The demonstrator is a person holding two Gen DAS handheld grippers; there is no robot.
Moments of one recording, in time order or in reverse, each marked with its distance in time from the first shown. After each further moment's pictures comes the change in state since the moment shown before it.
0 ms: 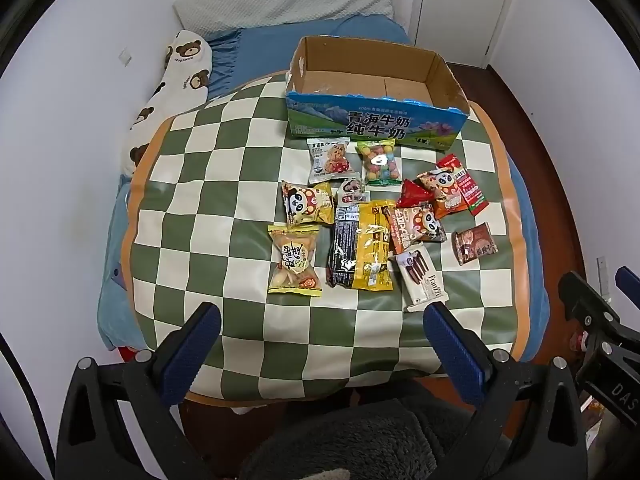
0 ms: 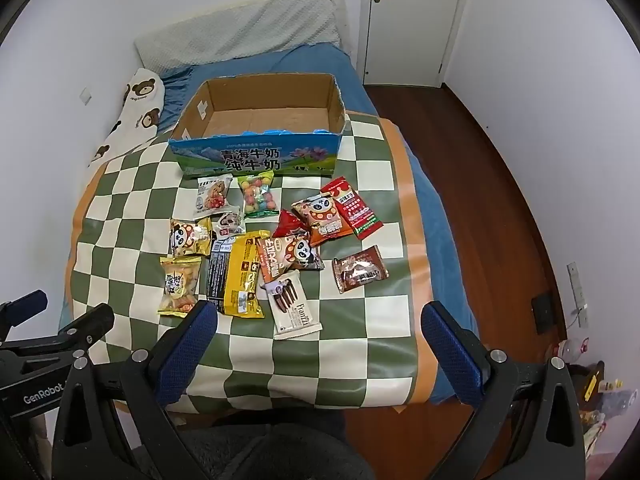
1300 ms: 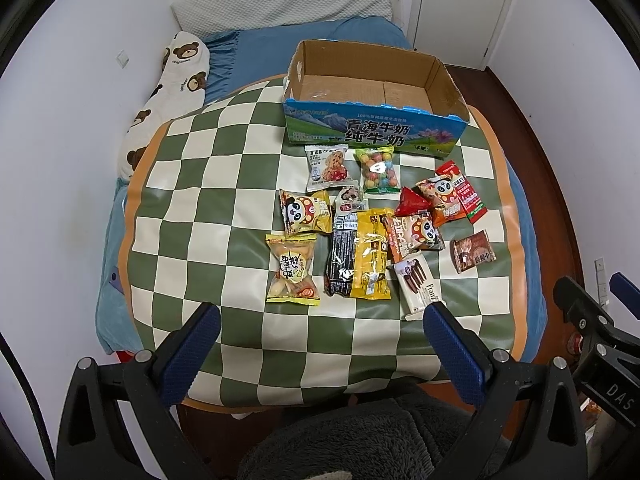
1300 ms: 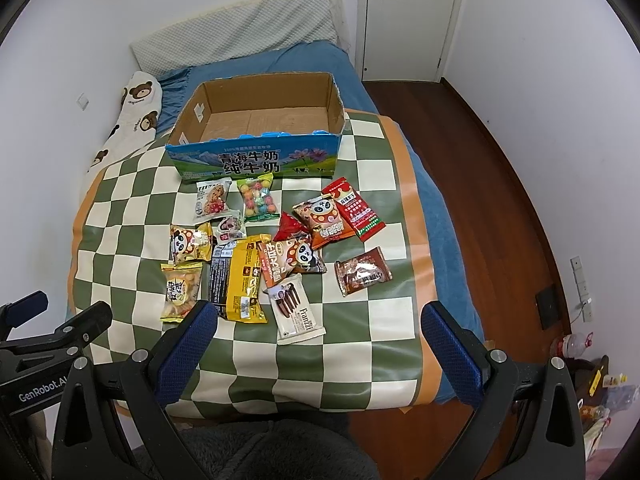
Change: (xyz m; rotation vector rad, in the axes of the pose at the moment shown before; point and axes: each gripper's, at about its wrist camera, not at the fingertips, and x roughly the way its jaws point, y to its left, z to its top) left arm -0.007 -0.004 0.012 0.001 -0.001 -0.011; right arm 0.004 -0.001 0.002 0.015 0.018 0.023
